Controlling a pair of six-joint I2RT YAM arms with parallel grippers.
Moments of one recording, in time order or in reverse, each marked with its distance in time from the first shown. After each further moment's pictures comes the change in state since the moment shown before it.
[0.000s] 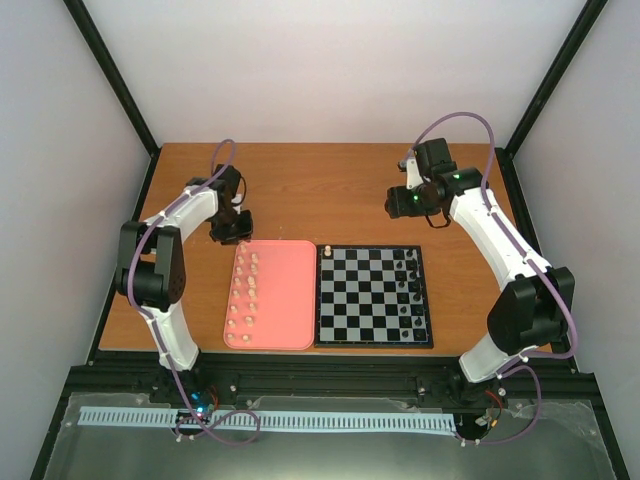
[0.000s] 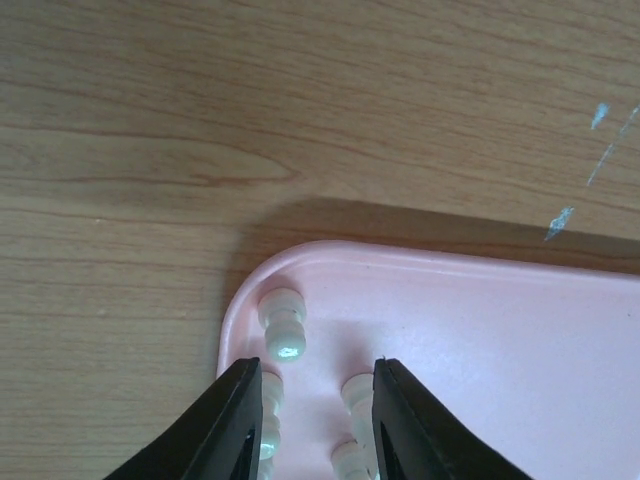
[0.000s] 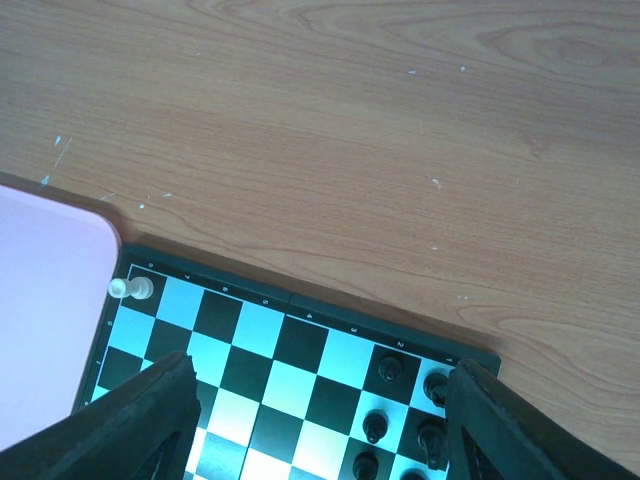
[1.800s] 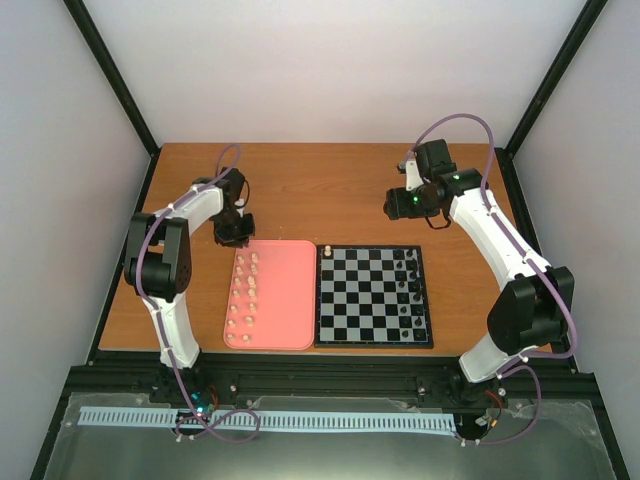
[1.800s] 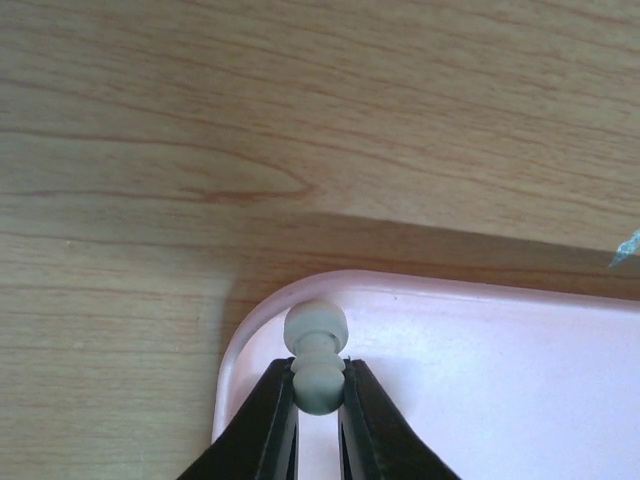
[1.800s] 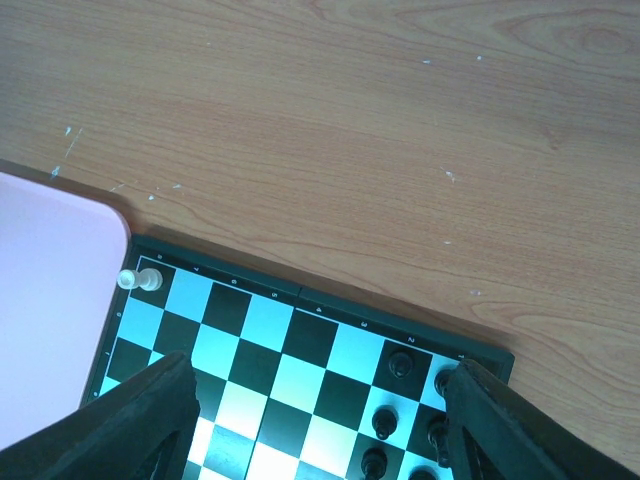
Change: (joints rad) left arm -0.001 0.091 0.034 -0.017 -0.014 0.001; right arm -0.003 0.001 -0.011 0.000 -0.027 -0.003
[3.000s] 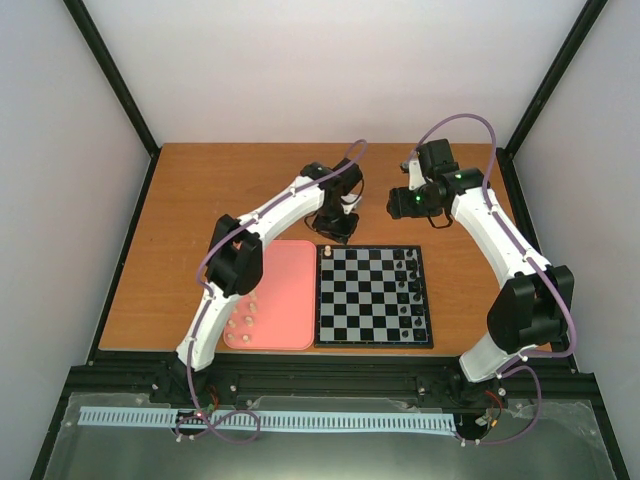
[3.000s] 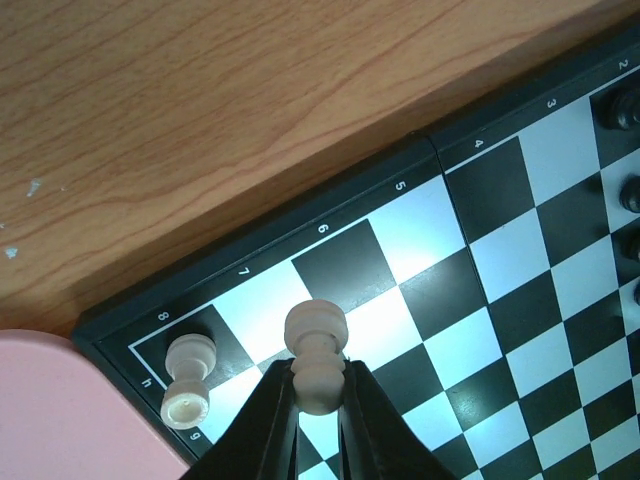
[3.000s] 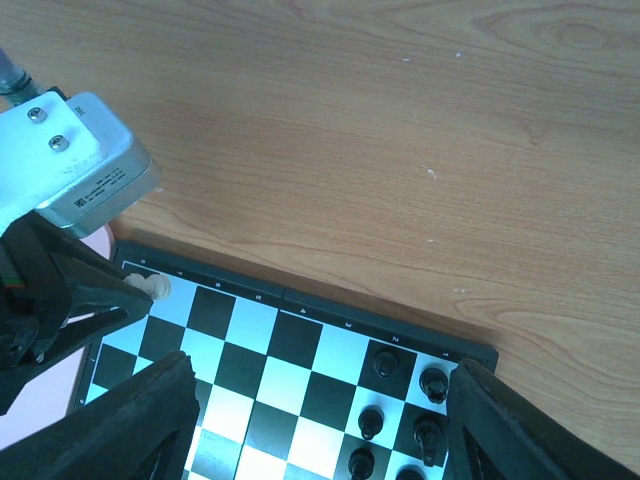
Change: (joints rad) left arm -0.523 0.383 0.775 -0.310 0.113 0.071; right arm -0.019 0.007 0.000 0.000 0.008 0.000
